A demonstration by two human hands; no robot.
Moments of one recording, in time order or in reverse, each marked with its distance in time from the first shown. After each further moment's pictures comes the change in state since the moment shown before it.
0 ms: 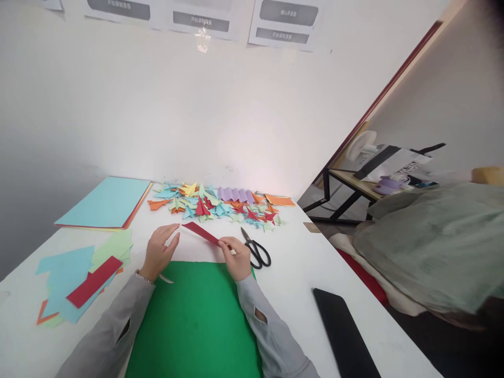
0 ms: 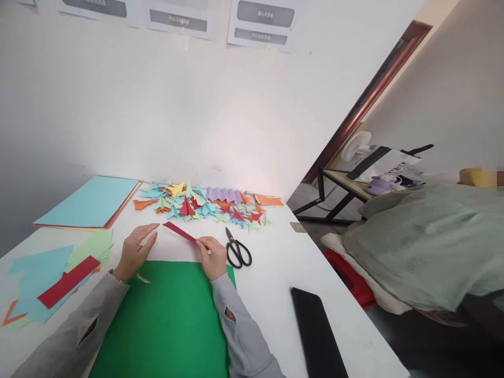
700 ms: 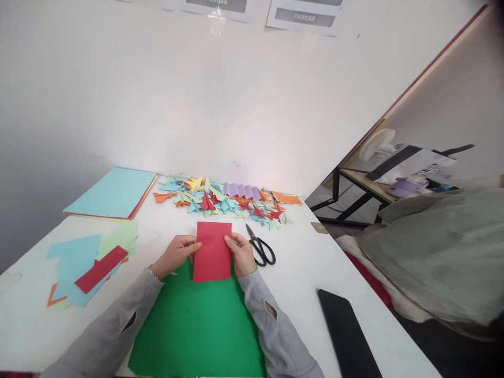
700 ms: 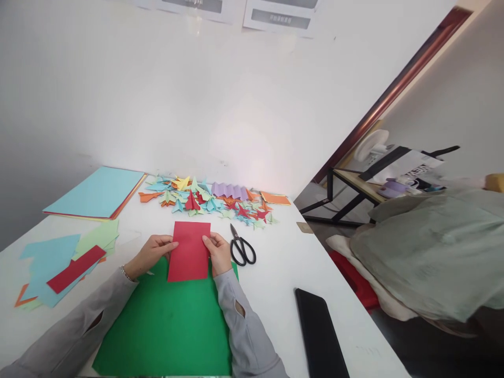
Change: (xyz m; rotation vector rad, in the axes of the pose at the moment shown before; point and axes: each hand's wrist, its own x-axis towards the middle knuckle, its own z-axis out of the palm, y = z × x) left_hand -0.007 0.036 0.012 -0.734 -0.587 -0.589; right_hand -0.002 -0.005 0.009 0.761 0.046 0.812
